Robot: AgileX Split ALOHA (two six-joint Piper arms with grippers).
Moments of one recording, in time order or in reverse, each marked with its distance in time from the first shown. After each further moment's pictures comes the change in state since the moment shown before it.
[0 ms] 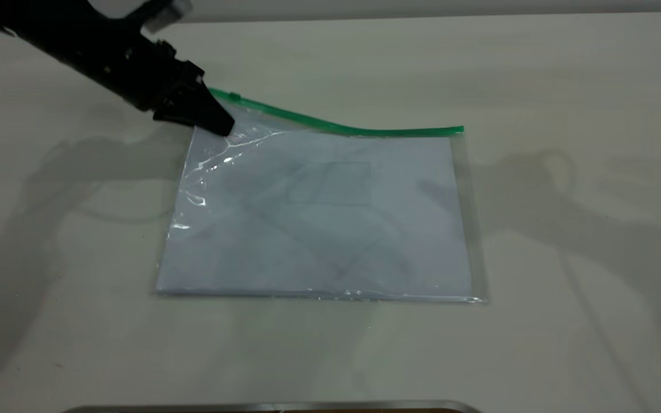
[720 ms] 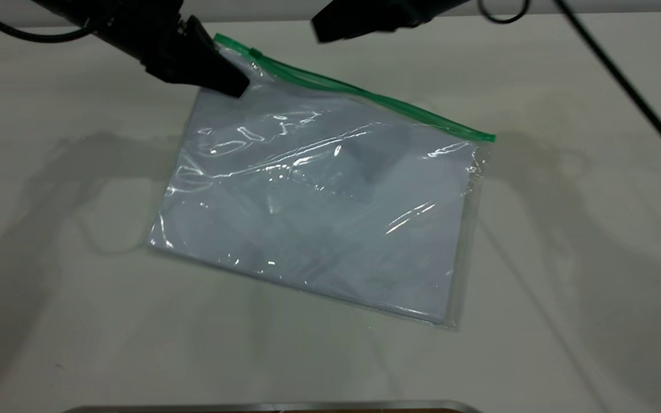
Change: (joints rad) left arm -0.022 -0.083 0.000 -0.046 0.134 0.604; right arm 0.151 0.594 -0.651 -0.215 0.204 0.048
